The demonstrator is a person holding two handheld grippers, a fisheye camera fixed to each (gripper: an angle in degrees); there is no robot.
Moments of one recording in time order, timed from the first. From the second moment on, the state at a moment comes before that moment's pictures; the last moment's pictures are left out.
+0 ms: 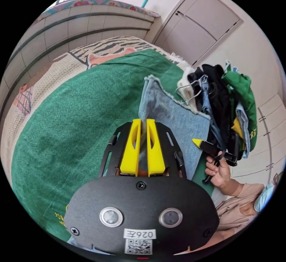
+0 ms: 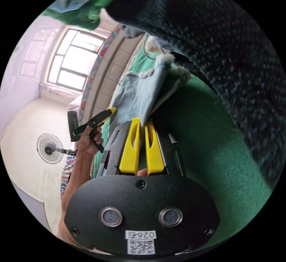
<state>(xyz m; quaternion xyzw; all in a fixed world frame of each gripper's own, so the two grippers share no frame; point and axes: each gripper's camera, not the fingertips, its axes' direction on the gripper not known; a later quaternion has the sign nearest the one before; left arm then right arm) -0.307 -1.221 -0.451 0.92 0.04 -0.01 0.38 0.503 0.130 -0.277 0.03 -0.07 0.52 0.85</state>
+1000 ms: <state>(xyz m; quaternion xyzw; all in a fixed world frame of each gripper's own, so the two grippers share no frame) -0.359 -1.582 0.163 0.97 0.15 -0.15 0.15 0.361 -0.171 -0.288 -0.13 -0.17 -0.02 0.98</state>
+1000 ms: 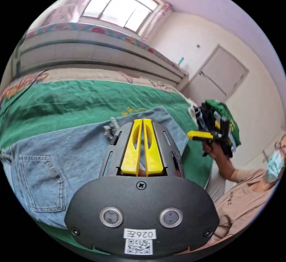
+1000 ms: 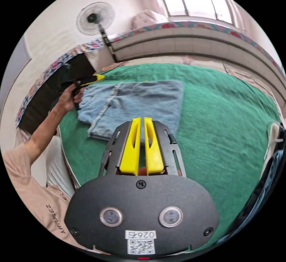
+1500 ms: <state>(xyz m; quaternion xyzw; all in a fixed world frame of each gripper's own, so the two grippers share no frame) -0.304 -1.665 -0.103 0.93 0.13 -0.14 0.31 0.543 -0.152 -0.284 -0.17 -0.22 0.18 0.94</state>
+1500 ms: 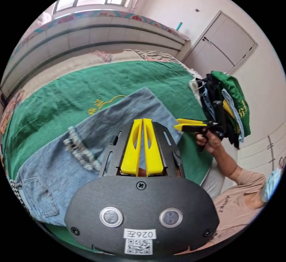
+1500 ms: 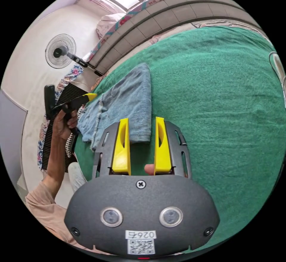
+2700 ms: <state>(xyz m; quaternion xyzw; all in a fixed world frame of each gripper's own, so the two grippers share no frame) -0.314 -1.588 -0.590 0.81 0.05 -0.24 0.53 0.709 -0.148 -0.501 -0.06 -0.18 0.05 0.98</state>
